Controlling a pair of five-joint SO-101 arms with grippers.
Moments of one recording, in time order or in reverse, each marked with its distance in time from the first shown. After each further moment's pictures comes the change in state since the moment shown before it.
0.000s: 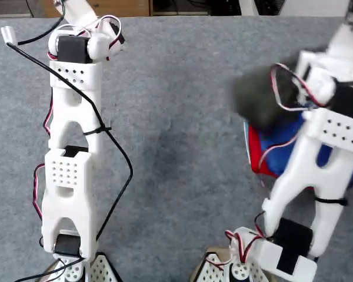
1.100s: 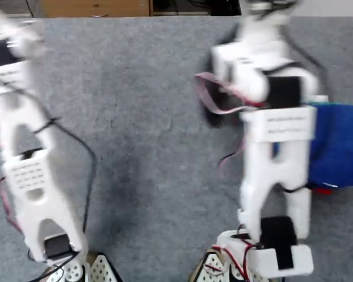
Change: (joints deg) left arm -26.6 0.1 0.4 6.1 1.3; right arm -34.5 1.7 -11.6 6.9 -1.8
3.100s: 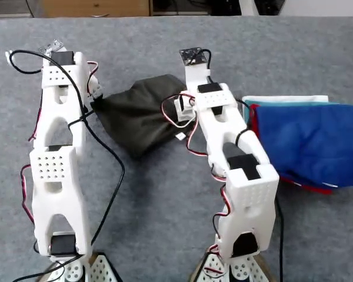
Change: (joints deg) left arm 16.3 5.7 32.4 -8.3 1.0; right arm -1.3 39.3 17.5 -20.9 -4.9
